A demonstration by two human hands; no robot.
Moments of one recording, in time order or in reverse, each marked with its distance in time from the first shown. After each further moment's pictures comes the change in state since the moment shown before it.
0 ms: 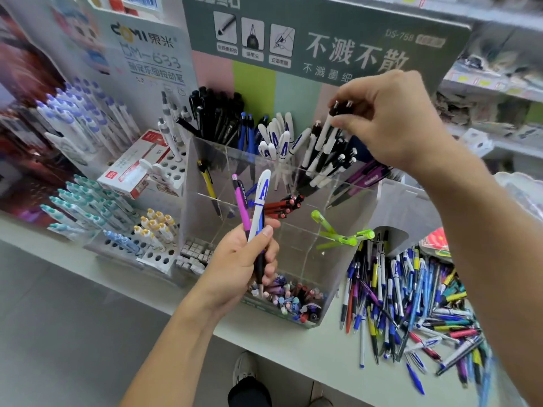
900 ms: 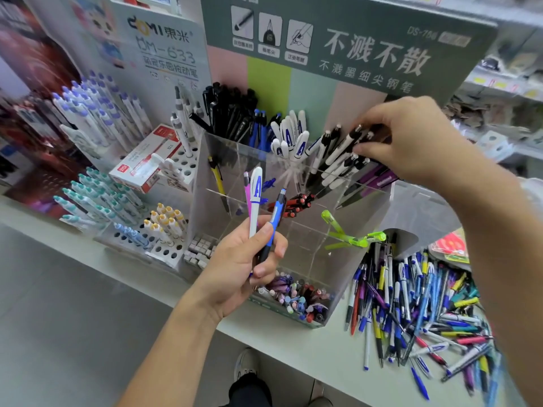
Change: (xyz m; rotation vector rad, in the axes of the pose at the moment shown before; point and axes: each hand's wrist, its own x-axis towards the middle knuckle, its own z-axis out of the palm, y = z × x) left_hand -0.008 0.008 -0.005 -0.199 -0.066 -0.021; right_hand -0.012 0.011 0.004 -0.160 -0.209 0.129
